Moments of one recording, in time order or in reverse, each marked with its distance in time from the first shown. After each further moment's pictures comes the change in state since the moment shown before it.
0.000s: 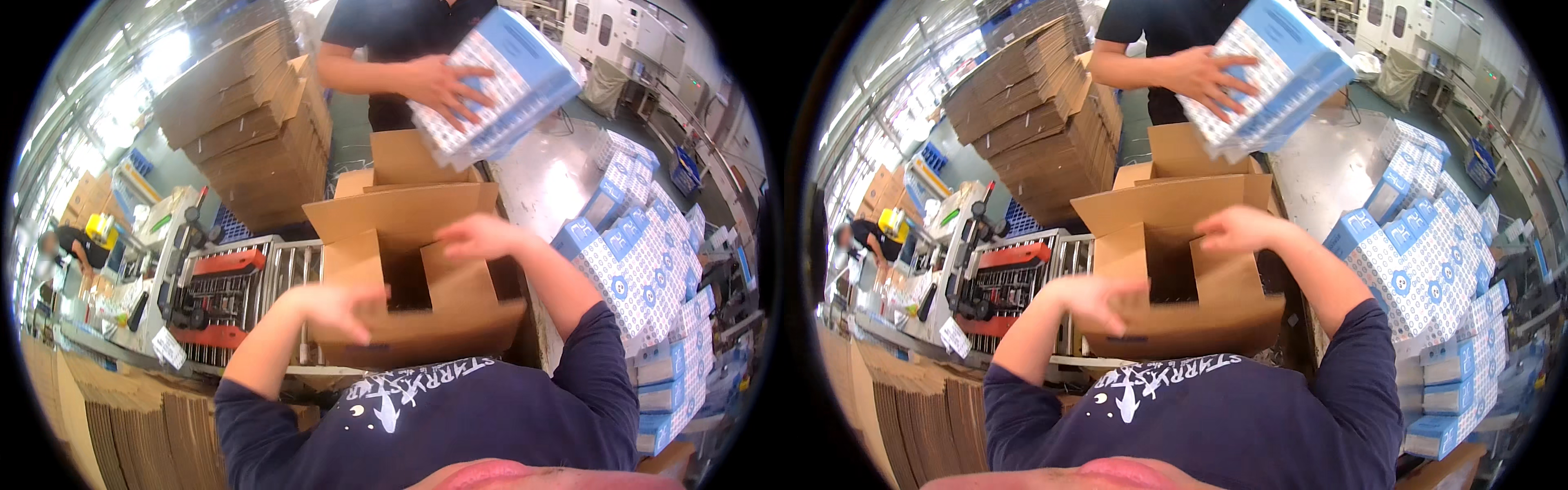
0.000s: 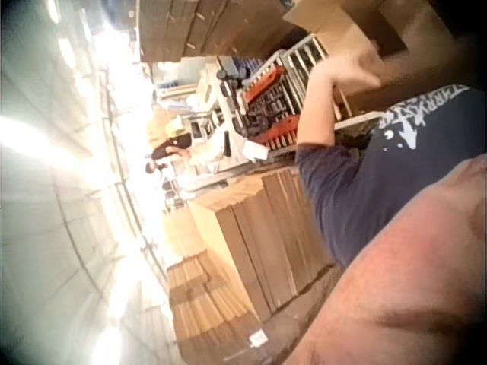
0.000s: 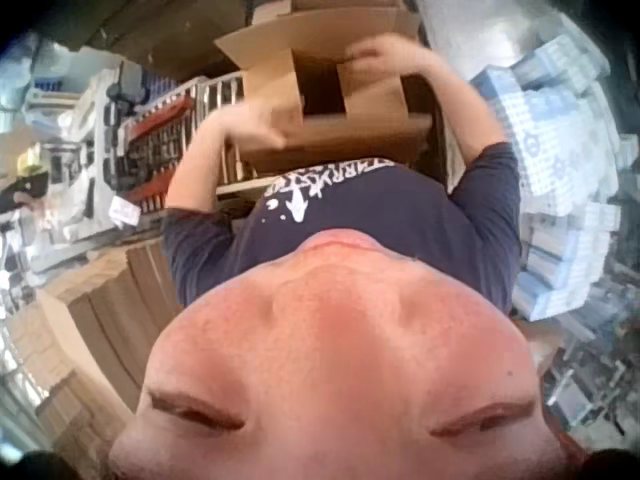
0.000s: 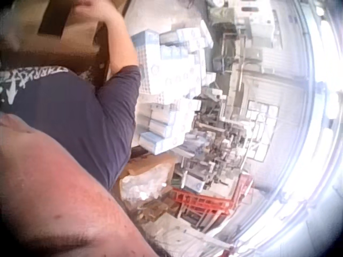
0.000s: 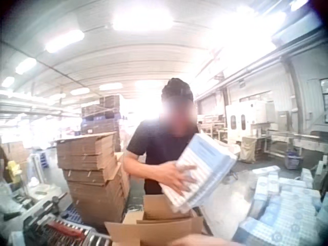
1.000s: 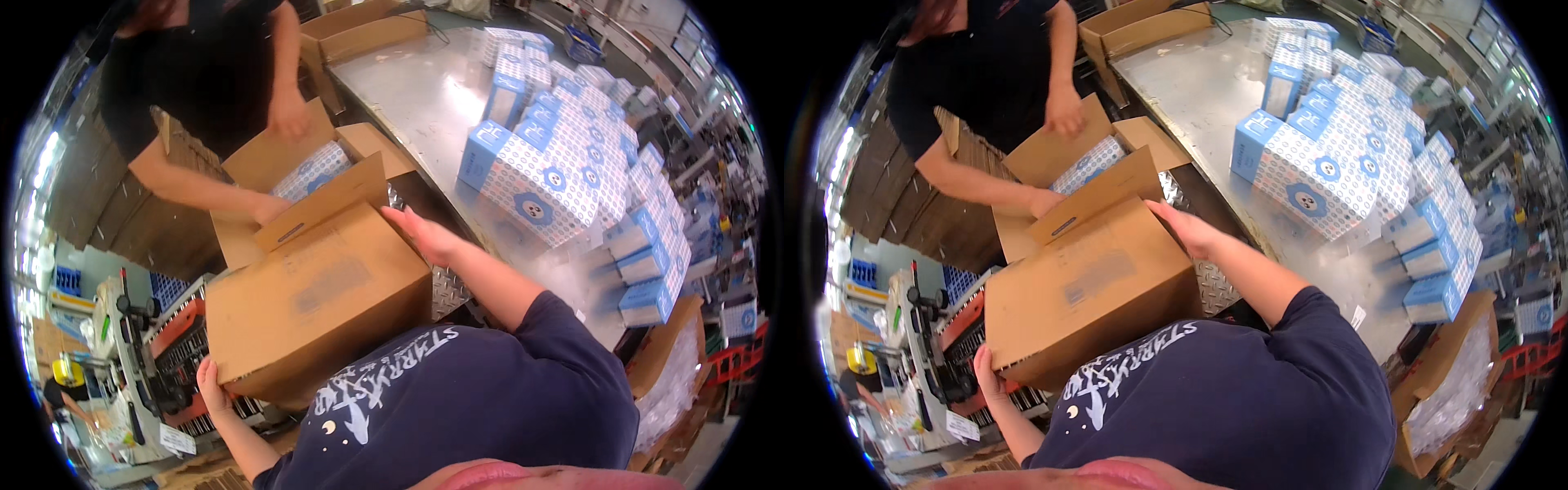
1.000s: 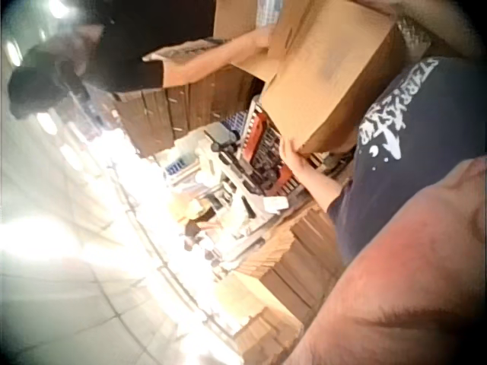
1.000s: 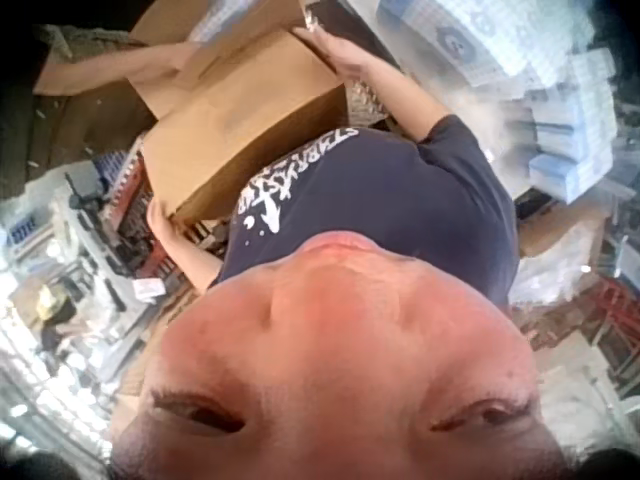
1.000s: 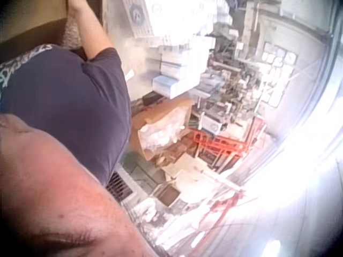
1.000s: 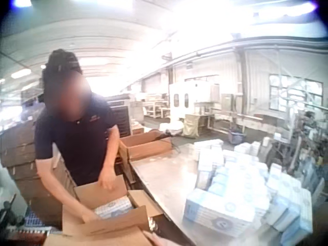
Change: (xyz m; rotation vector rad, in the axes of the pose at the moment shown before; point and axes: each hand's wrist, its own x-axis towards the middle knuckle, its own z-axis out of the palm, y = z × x) left_hand -0.099 -0.199 0.101 -1.121 1.032 0.036; right_hand -0.059 0.029 0.126 1.346 0.468 0.343
